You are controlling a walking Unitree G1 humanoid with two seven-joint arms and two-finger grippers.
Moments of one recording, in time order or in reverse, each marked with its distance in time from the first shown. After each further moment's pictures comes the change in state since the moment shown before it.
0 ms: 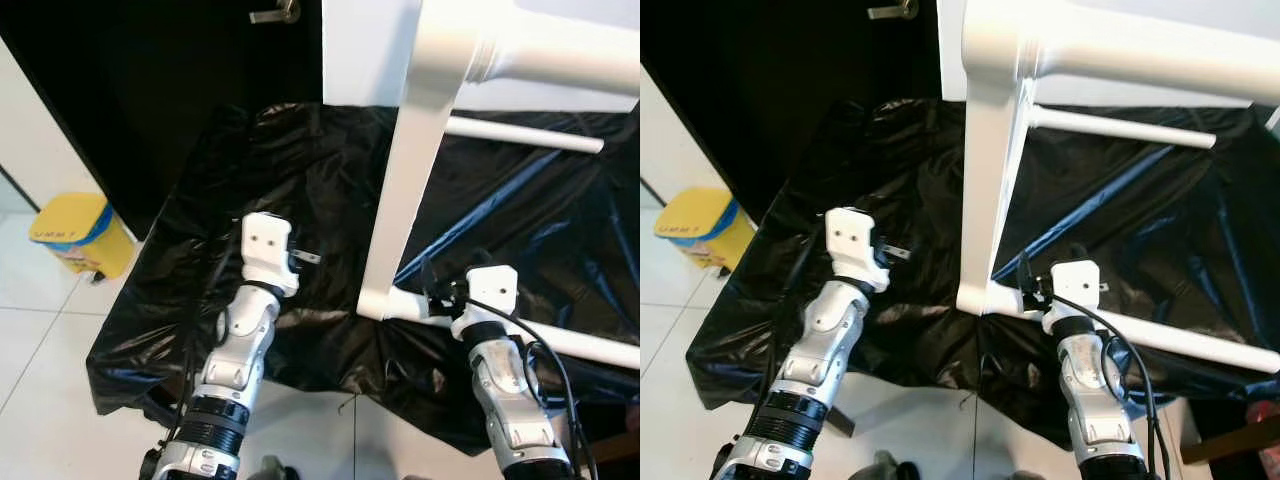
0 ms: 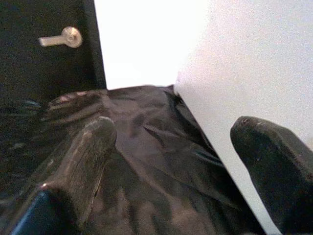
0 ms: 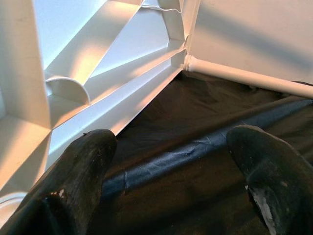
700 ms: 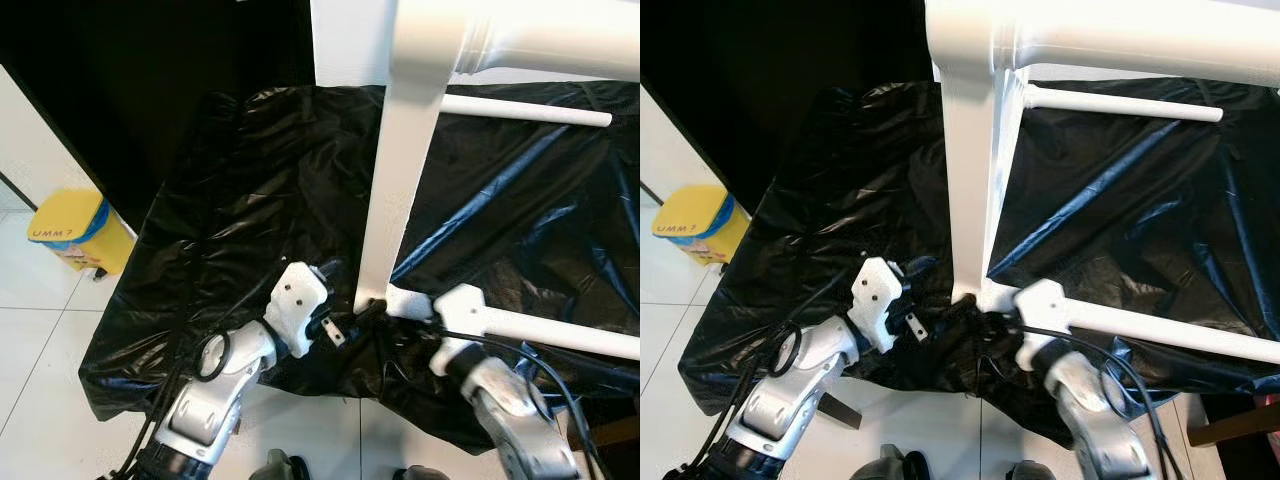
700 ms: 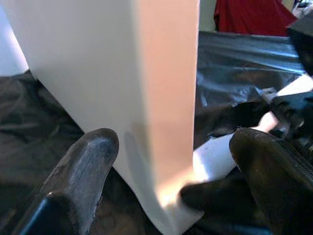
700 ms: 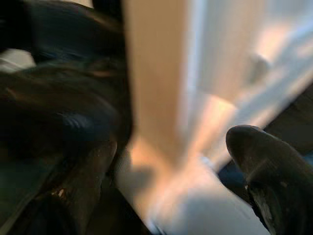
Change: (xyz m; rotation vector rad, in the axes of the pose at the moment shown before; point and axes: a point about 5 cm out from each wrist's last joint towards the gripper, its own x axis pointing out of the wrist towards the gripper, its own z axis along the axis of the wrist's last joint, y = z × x) left arm -0.041 -0.036 0.015 0.054 0.125 -0.522; right arm -0.022 0.048 0.020 0.089 0.045 0.556
